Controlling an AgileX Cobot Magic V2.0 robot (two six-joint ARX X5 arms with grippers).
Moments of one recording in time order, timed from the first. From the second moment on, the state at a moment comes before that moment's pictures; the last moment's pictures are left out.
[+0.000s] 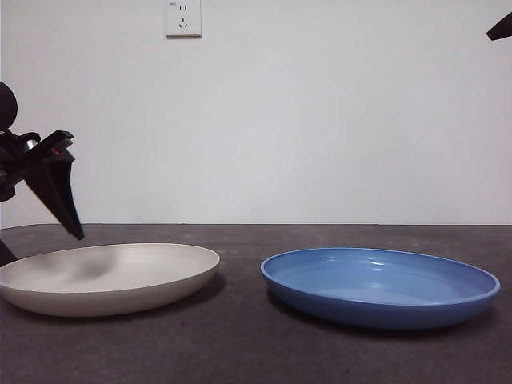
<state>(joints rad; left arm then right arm) 0.01 1.72 1.06 -0.68 0.59 -0.09 0.12 0.80 0.90 -0.67 -0.66 0.15</state>
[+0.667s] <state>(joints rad) 0.01 1.72 1.07 -0.69 0.49 -0.08 0.12 0.80 0.90 -0.67 -0.66 0.15</state>
